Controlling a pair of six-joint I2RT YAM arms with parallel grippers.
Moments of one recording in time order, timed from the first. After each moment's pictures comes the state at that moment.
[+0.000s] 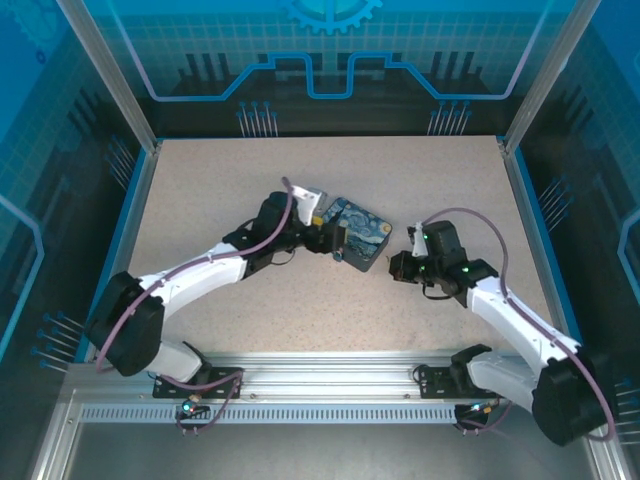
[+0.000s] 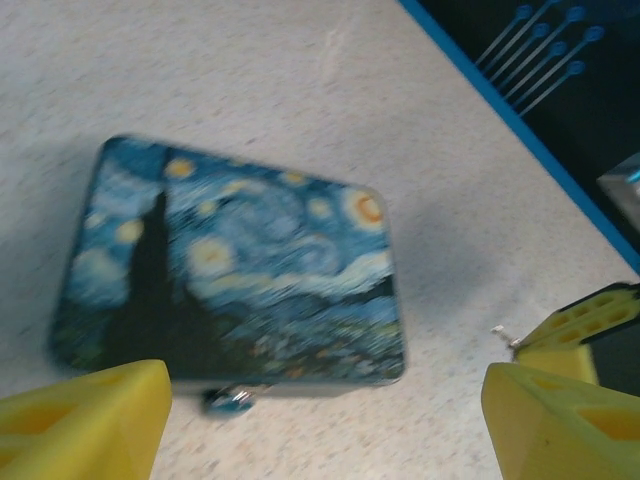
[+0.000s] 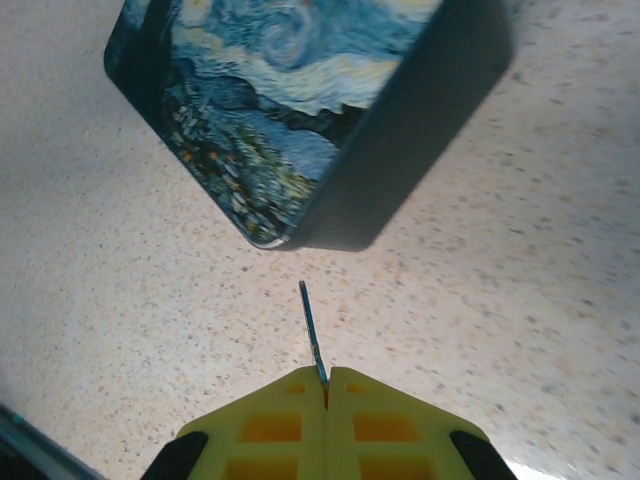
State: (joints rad) left arm -0.58 1.45 0.89 0.03 0.25 -0.37; right arm 0.37 1.08 0.65 -0.43 -0.31 0.55
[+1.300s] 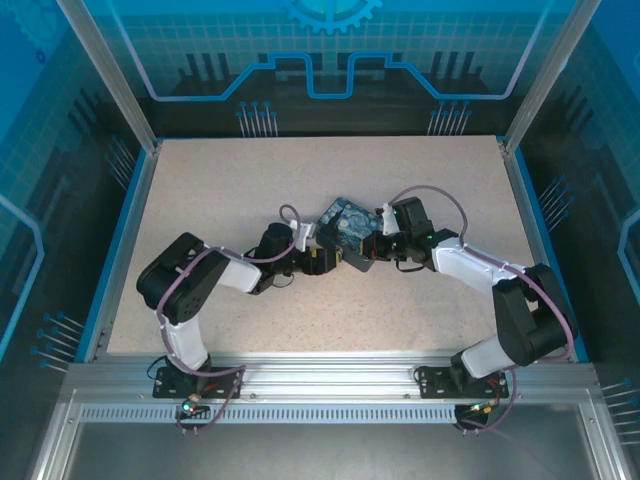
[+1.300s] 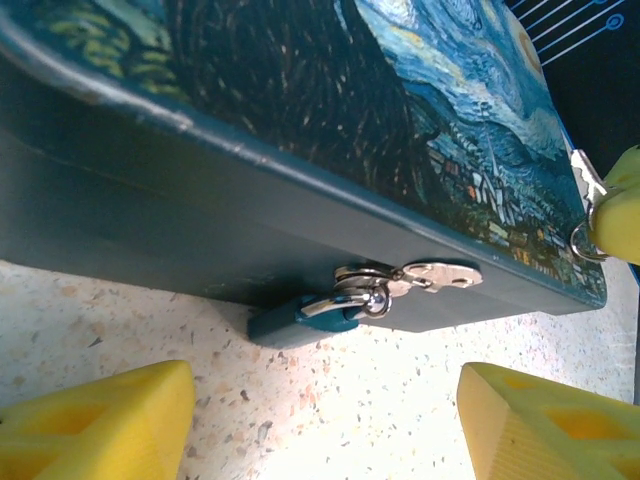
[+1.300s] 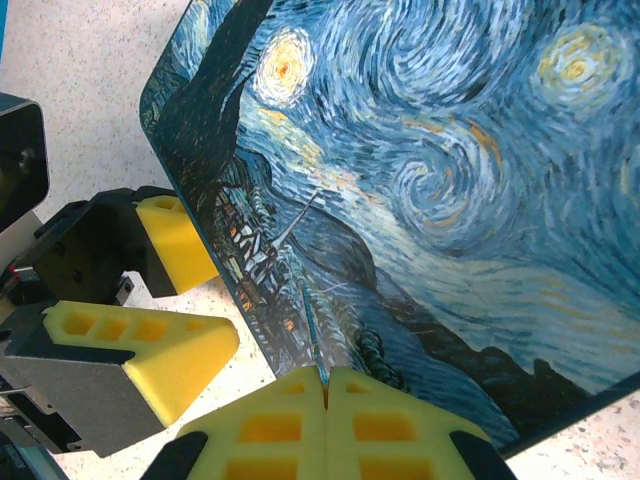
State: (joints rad) left arm -0.52 1.84 0.65 0.65 0.47 -0.56; right arm 0.40 1.49 0.83 -0.22 -0.40 0.48
